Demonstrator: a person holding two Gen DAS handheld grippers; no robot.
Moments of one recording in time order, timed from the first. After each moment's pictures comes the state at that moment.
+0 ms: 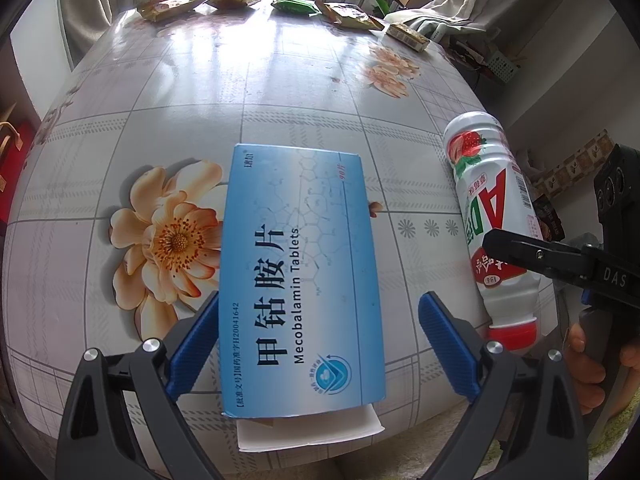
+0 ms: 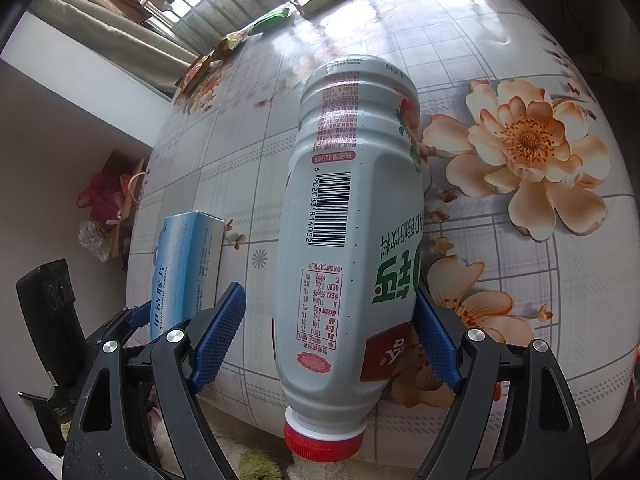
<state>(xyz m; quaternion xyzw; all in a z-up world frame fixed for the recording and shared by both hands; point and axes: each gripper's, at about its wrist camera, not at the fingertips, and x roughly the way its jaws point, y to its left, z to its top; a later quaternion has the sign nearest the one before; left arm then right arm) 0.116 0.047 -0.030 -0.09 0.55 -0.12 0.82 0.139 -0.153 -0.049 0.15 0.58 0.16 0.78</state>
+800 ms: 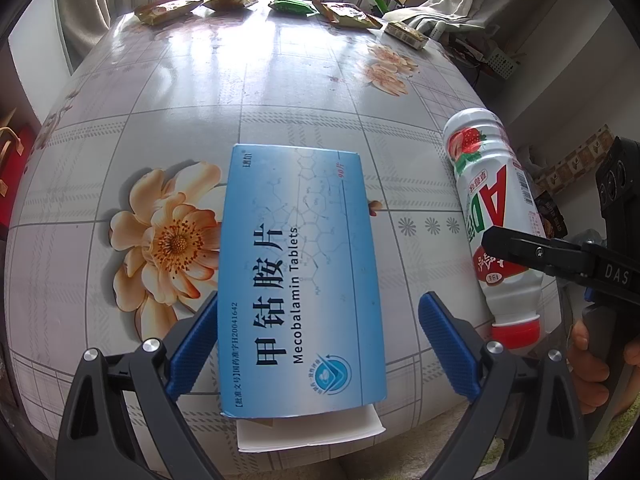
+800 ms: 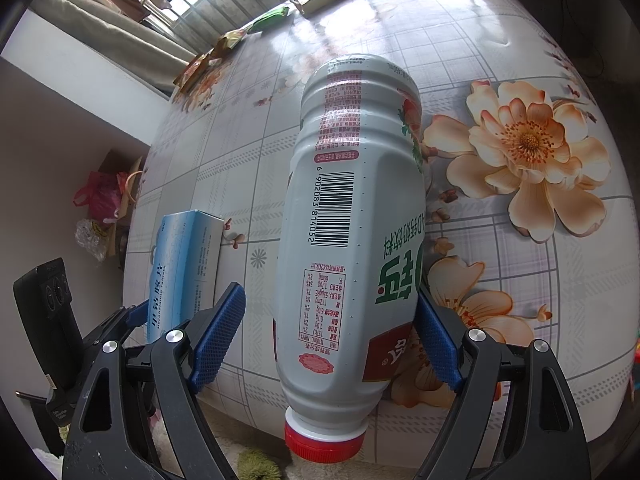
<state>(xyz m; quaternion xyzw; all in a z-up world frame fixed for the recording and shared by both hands) 0.115 0.046 -0.030 -0.08 0.55 -0.12 0.82 0.140 -0.151 -0.050 0.15 0.58 0.16 0.79</state>
